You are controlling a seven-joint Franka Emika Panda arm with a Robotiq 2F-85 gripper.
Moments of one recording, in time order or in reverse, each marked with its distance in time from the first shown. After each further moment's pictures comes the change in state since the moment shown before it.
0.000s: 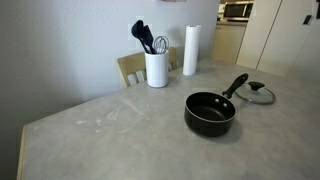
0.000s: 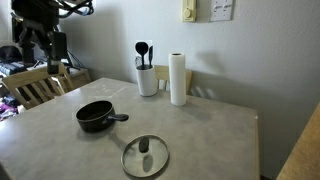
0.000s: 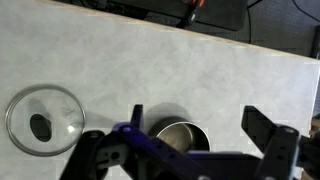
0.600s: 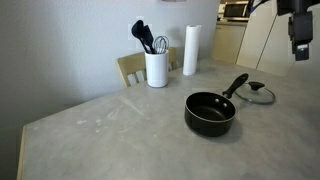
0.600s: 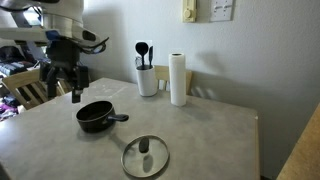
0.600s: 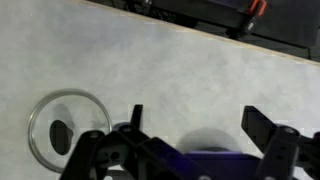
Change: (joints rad) arm 0.003 0.185 0.075 -0.053 -0.202 0.161 0.054
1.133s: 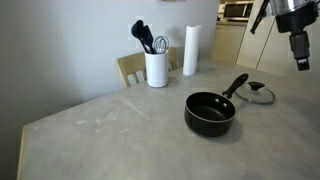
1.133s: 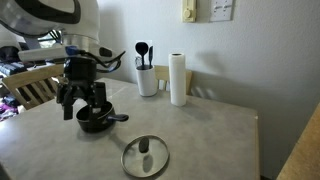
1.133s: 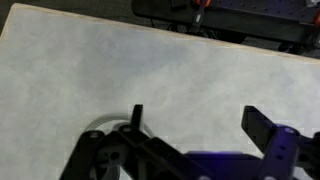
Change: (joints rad) arm -0.059 0.094 -0.016 -0.008 -0.184 0.045 0.047
